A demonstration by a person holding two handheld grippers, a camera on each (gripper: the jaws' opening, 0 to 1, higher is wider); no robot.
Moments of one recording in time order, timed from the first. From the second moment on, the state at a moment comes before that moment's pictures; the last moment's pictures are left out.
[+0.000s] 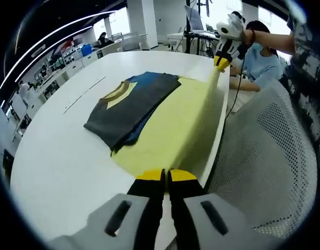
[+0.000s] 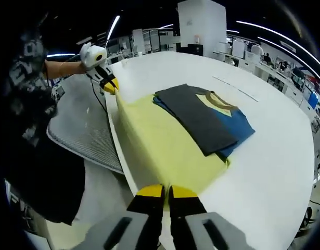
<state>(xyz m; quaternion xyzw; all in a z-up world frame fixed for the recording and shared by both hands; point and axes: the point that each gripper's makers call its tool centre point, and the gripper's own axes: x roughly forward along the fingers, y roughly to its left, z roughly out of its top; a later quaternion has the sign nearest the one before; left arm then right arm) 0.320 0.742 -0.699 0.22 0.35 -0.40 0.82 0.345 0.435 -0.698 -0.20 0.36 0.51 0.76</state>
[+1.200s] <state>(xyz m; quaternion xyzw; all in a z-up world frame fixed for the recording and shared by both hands) 0.424 0.745 -0.620 0.24 0.25 -0.32 0.88 0.447 0.451 -0.632 -0.22 0.26 0.44 0.83</state>
